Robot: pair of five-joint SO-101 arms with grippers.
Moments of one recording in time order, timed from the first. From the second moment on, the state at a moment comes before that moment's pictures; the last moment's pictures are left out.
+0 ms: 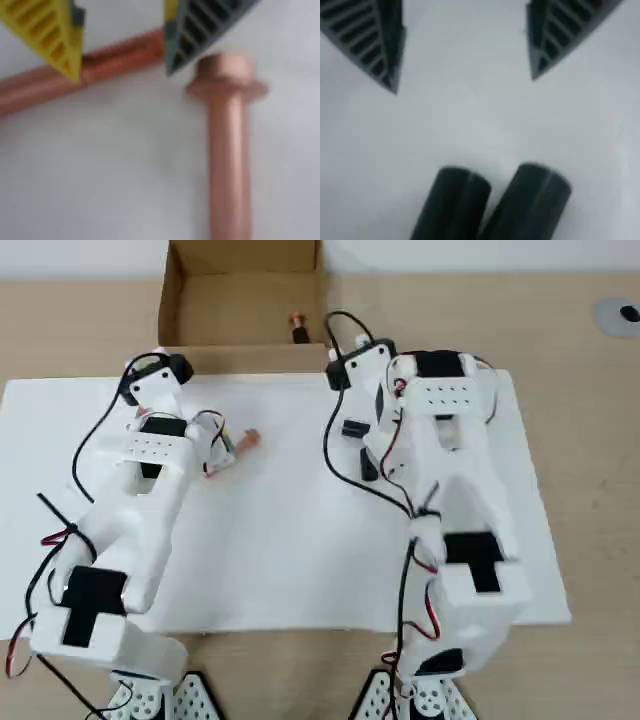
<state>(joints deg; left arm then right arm) 3.4 2.7 27.3 47.3 20.2 -7.6 15.9 -5.8 90.5 14.9</state>
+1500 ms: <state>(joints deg) 3.5 2.6 28.0 45.2 13.8 -8.7 32.0 -15.7 85.2 1.4</state>
